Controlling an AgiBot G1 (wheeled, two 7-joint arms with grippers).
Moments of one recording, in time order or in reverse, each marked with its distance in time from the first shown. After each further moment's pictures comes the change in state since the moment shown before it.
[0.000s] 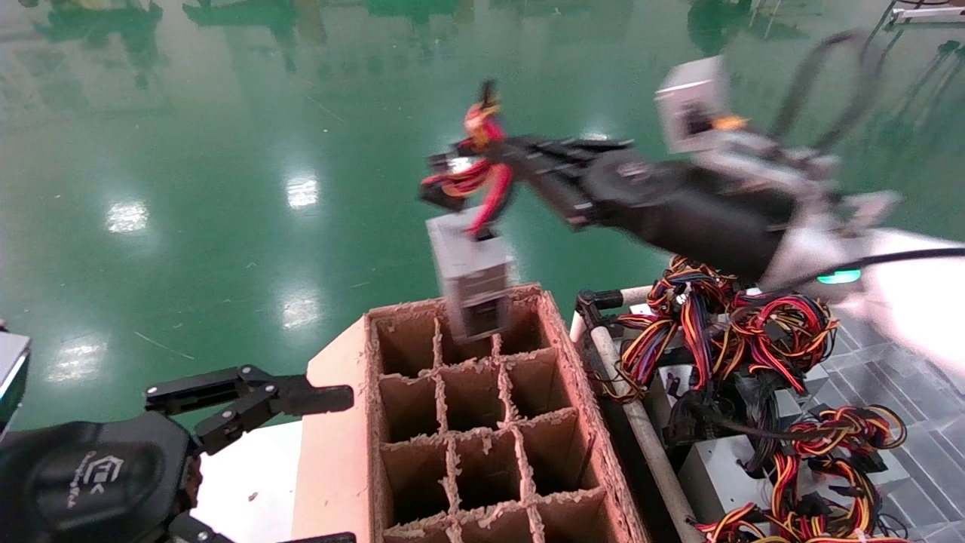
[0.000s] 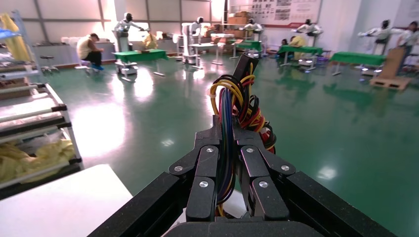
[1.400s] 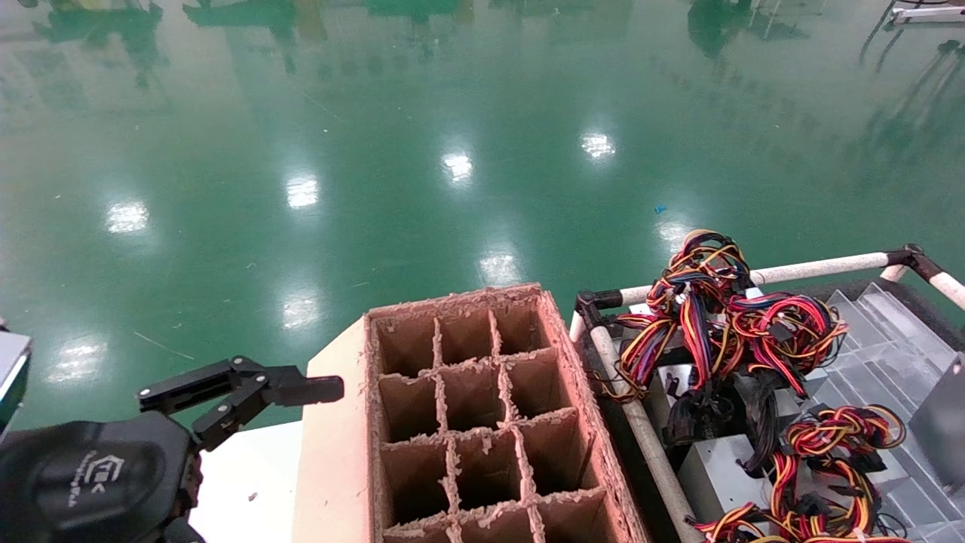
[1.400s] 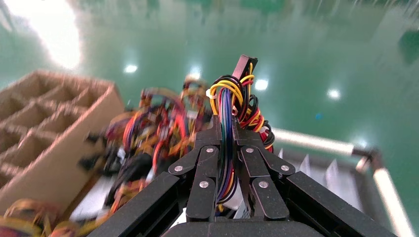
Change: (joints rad) left arm 0.000 0.000 0.000 0.000 0.000 0.000 0.000; right arm -0.209 0.768 0.020 -0.271 0.097 -0.348 0.011
